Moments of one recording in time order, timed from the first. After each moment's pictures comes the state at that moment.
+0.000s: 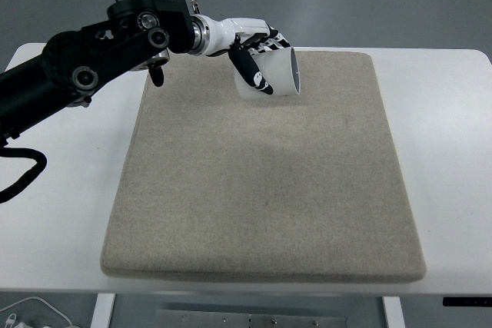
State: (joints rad) left arm -1.25 0.25 -0.47 -0.96 0.95 -0.34 0.34; right arm 0.01 0.00 -0.06 0.17 -0.01 -0.01 -0.12
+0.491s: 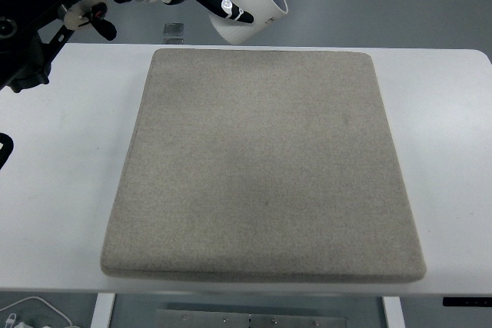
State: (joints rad) left arm -1.23 0.37 -0.69 -0.95 0.75 -0.37 0.29; right arm 0.01 0.00 -0.06 0.17 -0.01 -0.01 -0.12
